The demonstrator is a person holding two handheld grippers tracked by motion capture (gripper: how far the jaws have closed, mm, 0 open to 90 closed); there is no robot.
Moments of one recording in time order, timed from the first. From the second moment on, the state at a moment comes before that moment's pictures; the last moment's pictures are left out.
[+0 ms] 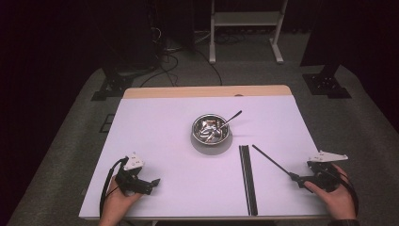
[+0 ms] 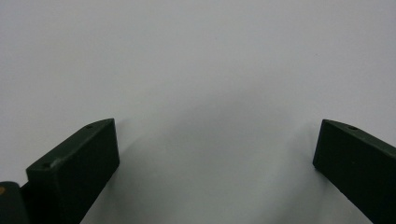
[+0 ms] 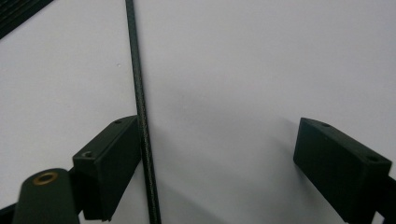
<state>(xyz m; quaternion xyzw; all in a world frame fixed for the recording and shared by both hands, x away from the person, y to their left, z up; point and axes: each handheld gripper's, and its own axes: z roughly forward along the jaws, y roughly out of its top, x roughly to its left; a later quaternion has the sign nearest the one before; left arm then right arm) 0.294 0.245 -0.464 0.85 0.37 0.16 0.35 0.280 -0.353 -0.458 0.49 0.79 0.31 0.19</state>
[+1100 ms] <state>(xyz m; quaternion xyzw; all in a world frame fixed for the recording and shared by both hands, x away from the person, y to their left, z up) 0.294 0.245 -0.464 0.85 0.37 0.16 0.35 0.290 -0.336 -0.447 0.46 0.80 0.34 0.18</state>
